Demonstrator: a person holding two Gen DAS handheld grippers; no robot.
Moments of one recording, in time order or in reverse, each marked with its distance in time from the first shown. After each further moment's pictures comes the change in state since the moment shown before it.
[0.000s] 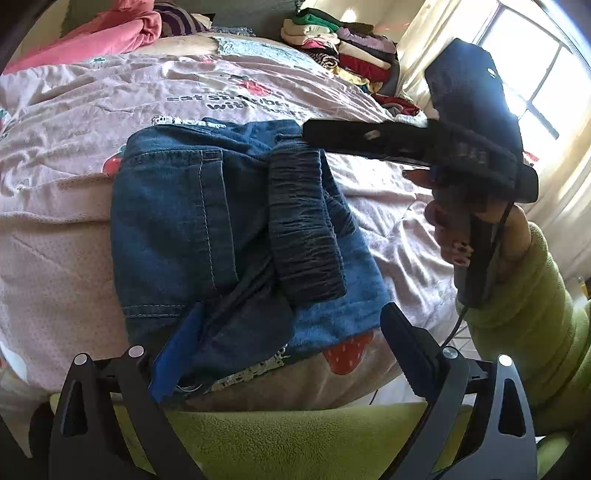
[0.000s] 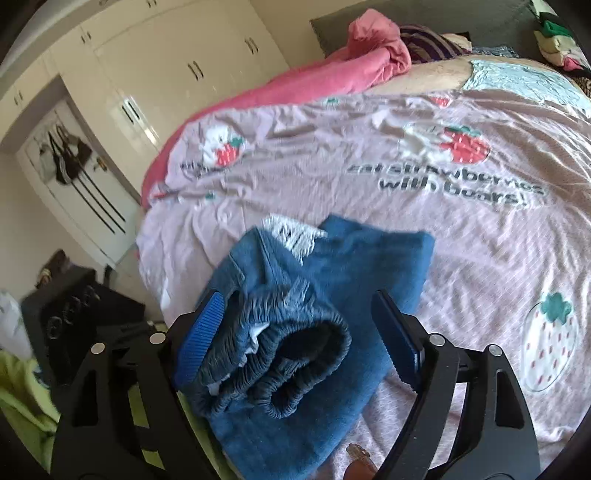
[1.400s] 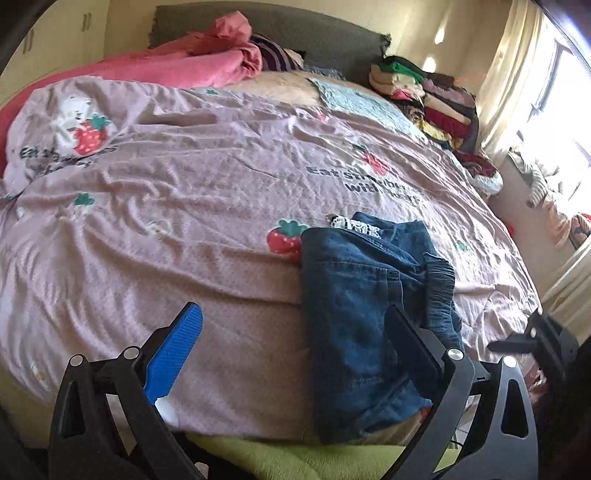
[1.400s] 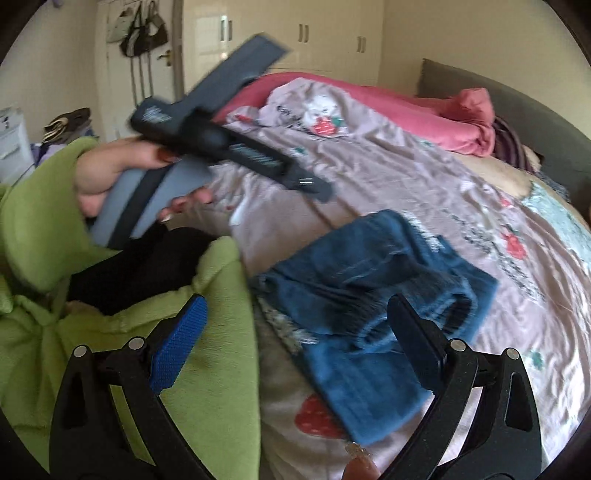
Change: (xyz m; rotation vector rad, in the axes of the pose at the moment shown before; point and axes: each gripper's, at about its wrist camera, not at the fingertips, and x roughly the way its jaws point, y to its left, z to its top) left arm -0.069 0.074 0.046 -0.172 -0.145 0.279; right arm -0.031 0.151 -0.077 -0.580 0.000 -0.041
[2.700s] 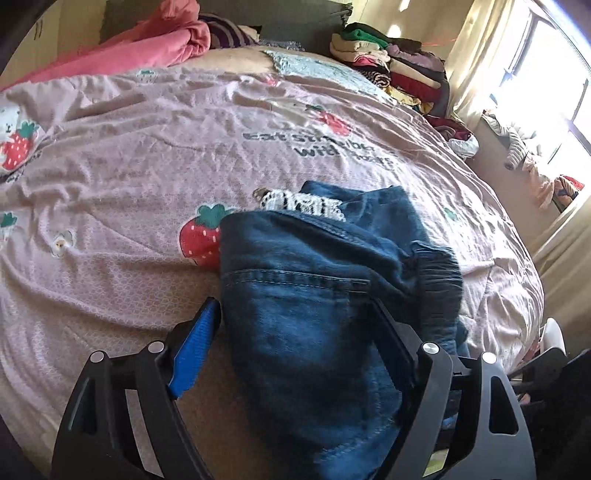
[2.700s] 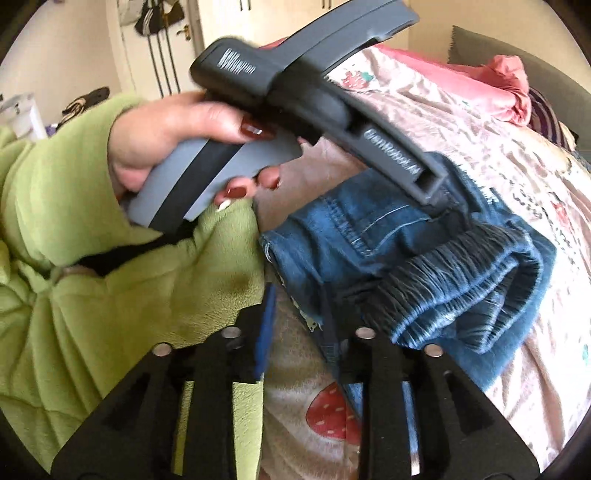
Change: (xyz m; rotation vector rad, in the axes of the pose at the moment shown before) left arm 0.067 -0.040 0.003 0.110 0.073 -0.103; right arm 0.011 -0.019 -0.023 0.041 0.114 0.115
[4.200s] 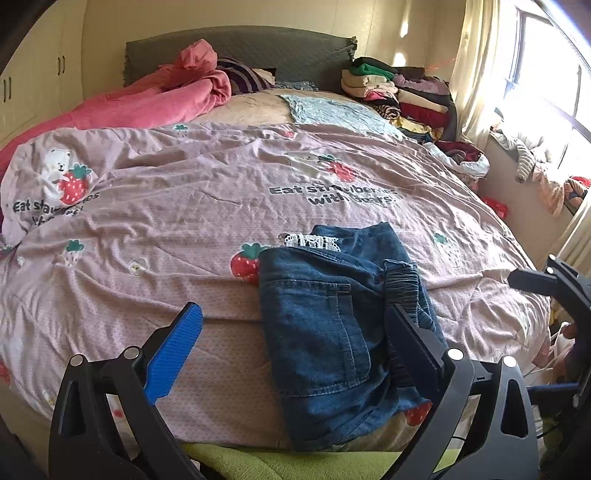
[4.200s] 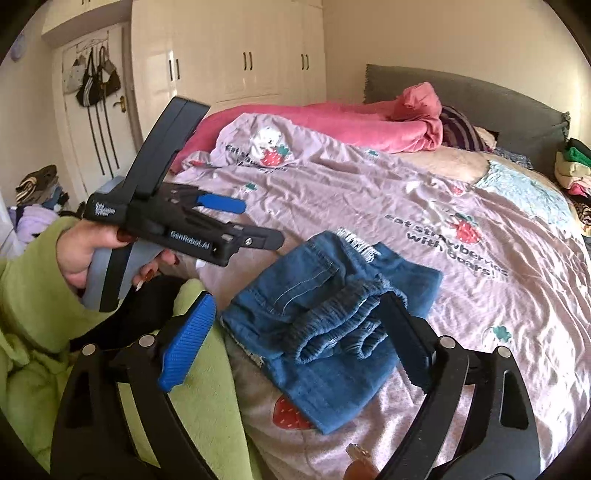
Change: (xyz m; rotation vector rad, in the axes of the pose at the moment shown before) left arm -0.085 -0.015 -0.012 0.032 -0.155 0.129; right arm -0.075 -0.016 0.018 0.181 -0.244 -0.237
